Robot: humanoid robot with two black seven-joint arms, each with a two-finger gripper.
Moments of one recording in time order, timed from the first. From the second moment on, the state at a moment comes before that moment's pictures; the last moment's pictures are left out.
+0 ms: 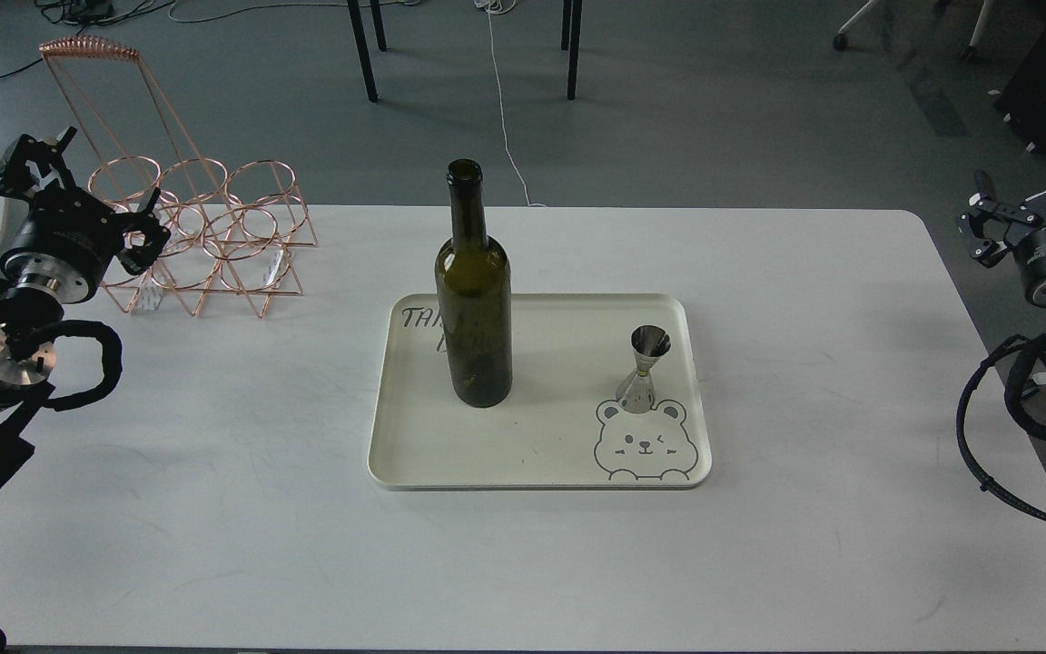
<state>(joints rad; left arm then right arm) -0.70 0.49 -0.75 -0.55 -0.22 -0.37 -0.28 0.69 -0.50 0.72 0.48 0.21 0.46 0.46</state>
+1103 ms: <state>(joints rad) -0.71 0.50 -0.76 -0.55 -0.22 -0.37 -0.29 0.65 -0.90 0.51 1.30 -0.71 -0.01 0.47</state>
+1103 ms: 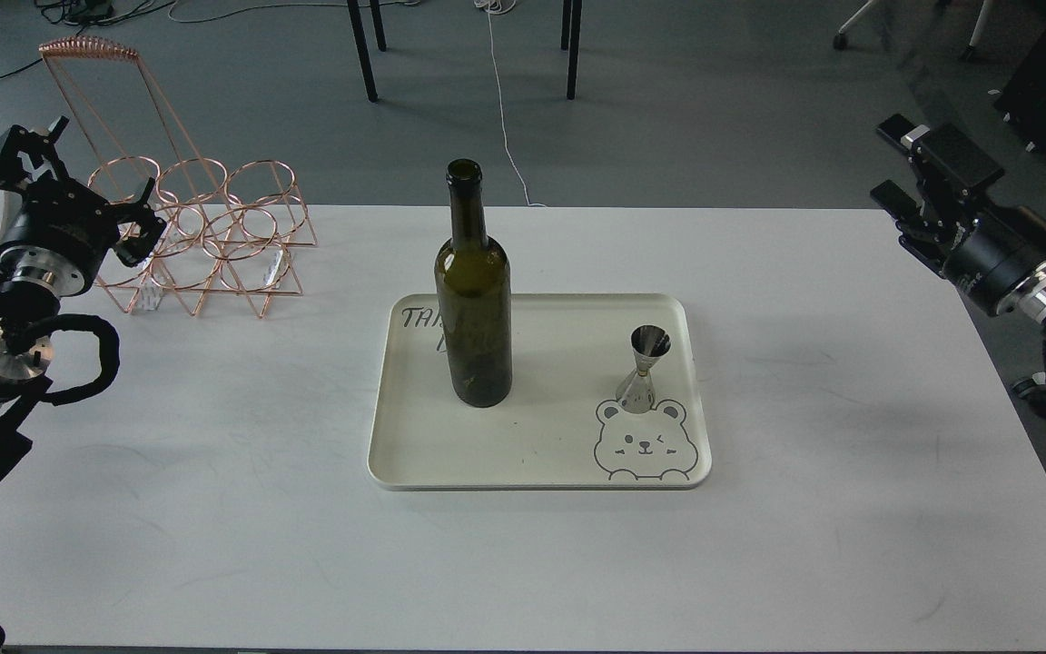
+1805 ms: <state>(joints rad) -0.73 0.49 -0.75 -0.56 -0.22 -0.40 -0.28 0.69 -0.83 0.22 1.36 -1.55 -0.17 0.49</state>
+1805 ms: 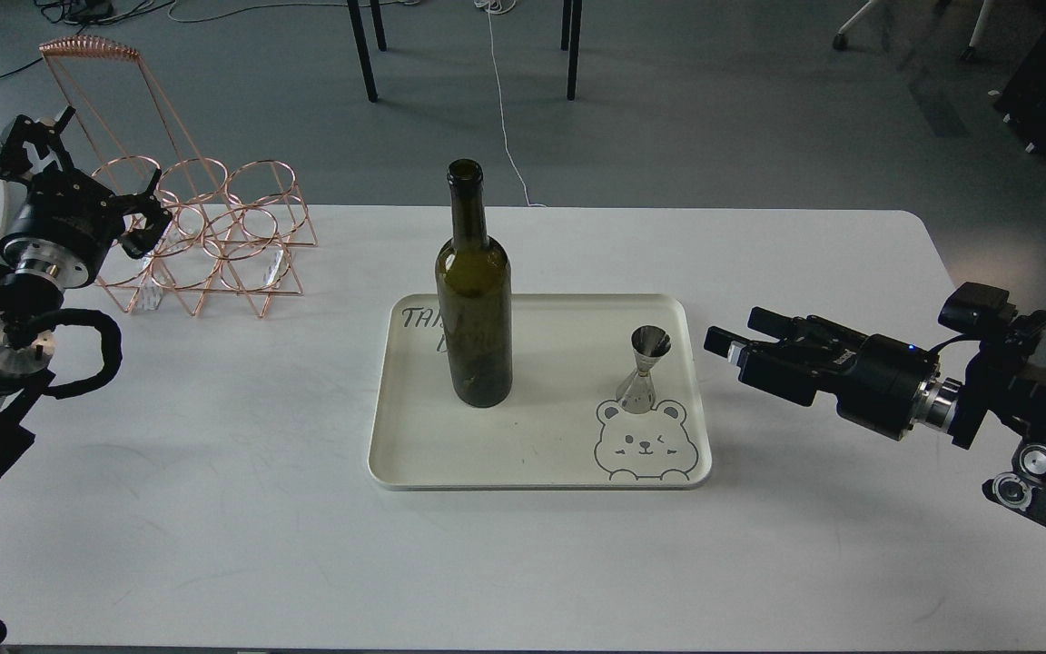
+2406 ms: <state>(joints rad) -0.72 0.50 -0.74 -0.55 -0.22 -0.43 -0.28 0.82 -0.54 0.04 1.02 -1.63 -0.21 0.49</state>
